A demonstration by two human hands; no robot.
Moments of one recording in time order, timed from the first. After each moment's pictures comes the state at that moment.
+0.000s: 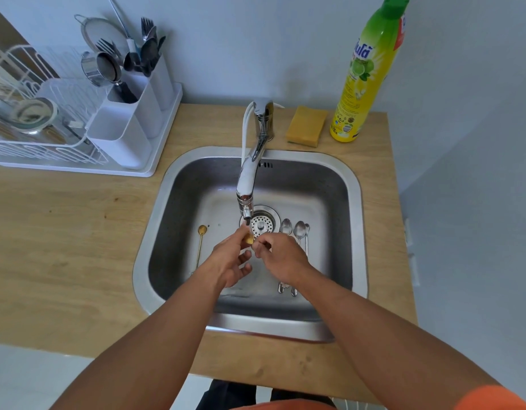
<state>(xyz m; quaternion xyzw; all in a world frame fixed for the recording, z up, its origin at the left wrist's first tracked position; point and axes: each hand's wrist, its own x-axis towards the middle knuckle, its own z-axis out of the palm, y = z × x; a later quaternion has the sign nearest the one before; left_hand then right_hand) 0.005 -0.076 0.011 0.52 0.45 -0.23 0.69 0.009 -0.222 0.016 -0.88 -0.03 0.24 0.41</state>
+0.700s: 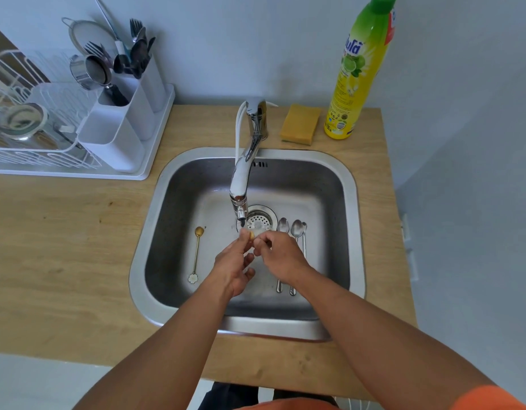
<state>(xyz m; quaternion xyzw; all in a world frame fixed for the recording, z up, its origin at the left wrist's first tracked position) -0.009 -0.095 -0.001 0.49 0.44 -0.19 0.73 0.010 -0.223 0.002 -0.84 0.02 0.24 0.48</state>
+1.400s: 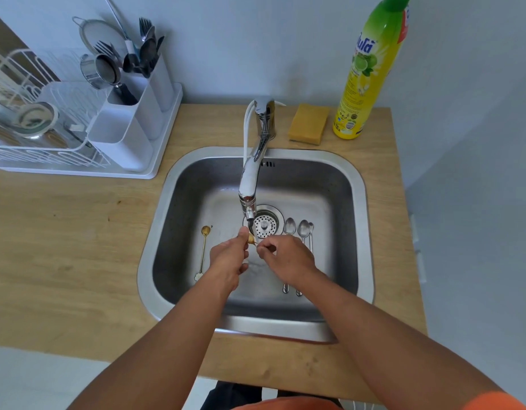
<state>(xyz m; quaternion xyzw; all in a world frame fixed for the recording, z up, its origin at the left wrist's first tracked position) 0.000 -0.077 0.004 0.62 0.48 -0.13 0.61 0.007 -0.224 0.007 -0.90 -0.03 0.22 0.38</state>
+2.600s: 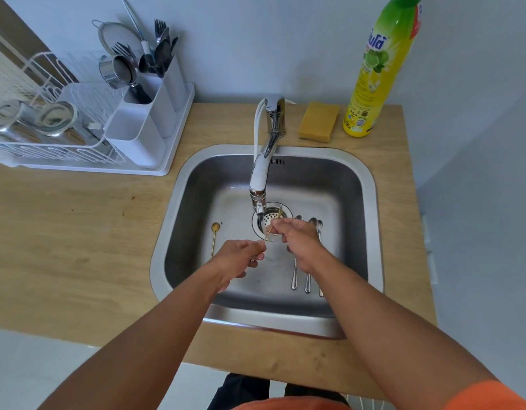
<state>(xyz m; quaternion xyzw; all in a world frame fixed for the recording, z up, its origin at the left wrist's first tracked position) -0.012 -0.051 0.021 0.75 0.29 -0.30 0.52 0.030 -0.216 0.006 -0.67 0.22 0.26 0.67</state>
